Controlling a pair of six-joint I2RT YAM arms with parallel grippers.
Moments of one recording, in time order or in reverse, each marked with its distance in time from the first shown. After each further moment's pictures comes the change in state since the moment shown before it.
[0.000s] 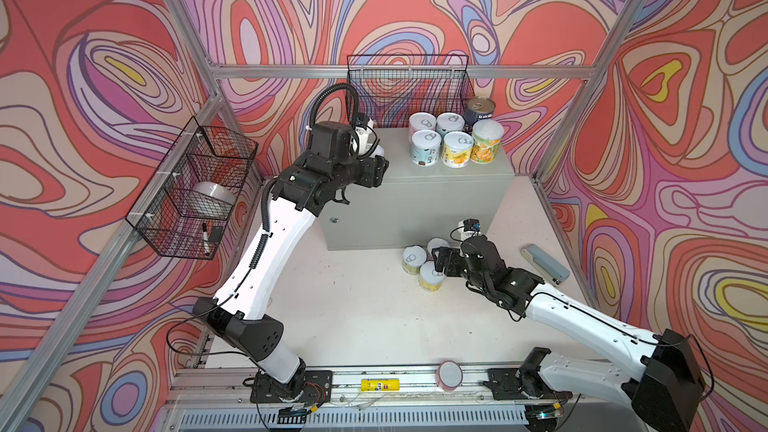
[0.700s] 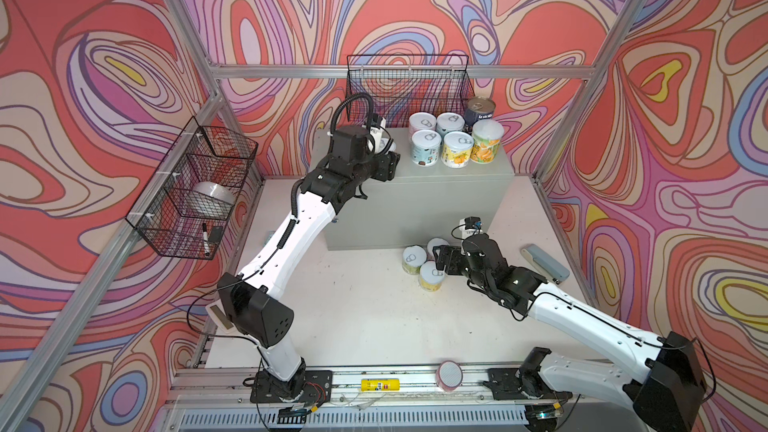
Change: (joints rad) left arm -0.019 0.116 -0.072 0.275 -0.029 0.005; right arm 0.000 0.000 0.026 -0.026 0.009 -0.016
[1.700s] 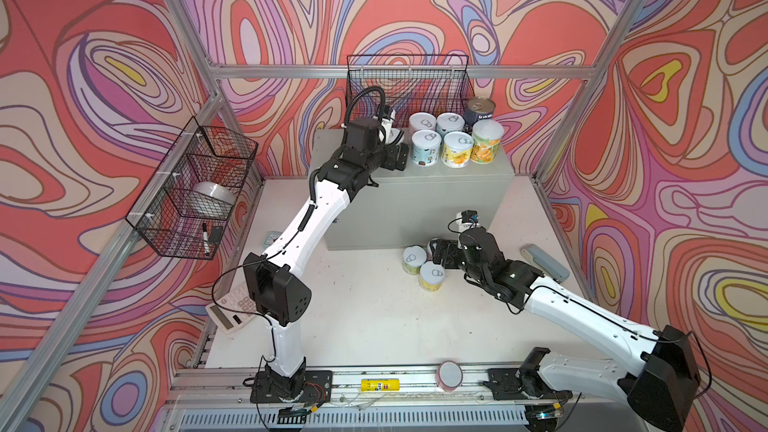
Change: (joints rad) left arm -0.003 0.161 0.161 0.039 -0.051 0.071; right arm 0.000 0.042 0.068 -0.006 0.011 -0.024
